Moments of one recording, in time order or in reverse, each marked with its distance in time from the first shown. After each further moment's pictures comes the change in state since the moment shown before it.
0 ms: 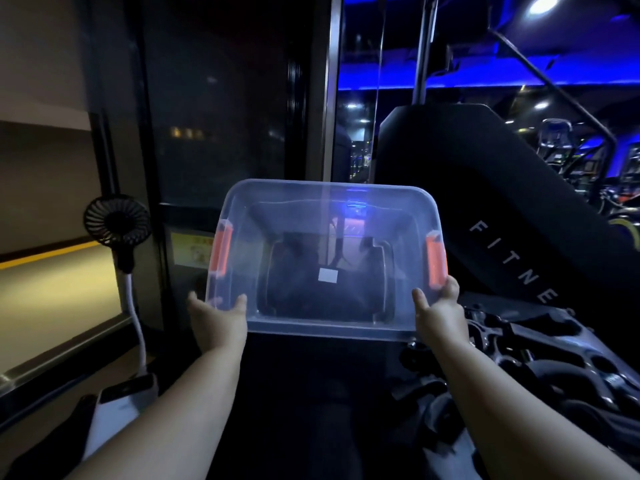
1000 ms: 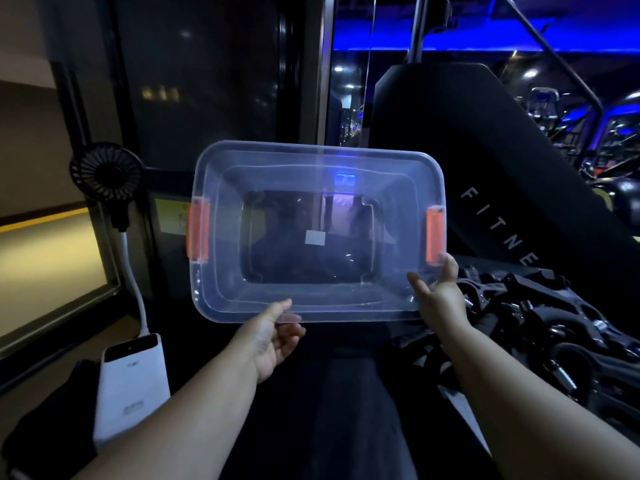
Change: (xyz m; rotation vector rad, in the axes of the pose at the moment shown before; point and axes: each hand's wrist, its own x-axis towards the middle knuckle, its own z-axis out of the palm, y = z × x) left_hand -0.056 -0.028 -0.019 -0.315 -0.727 -0.678; right_hand -0.018 0.036 0.013 0.102 -0.002 -0.154
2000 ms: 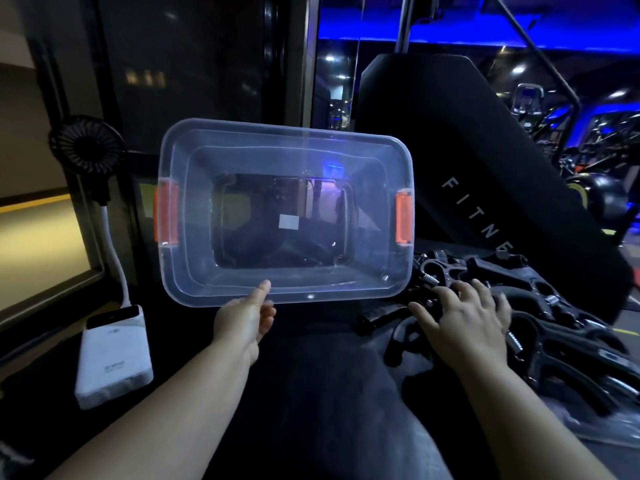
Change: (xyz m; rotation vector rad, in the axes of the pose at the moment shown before) left_hand -0.016 -0.028 0.009 -0.032 0.246 0.252; right_hand -0.070 0.030 -0.079 -0.971 0.070 -0.216
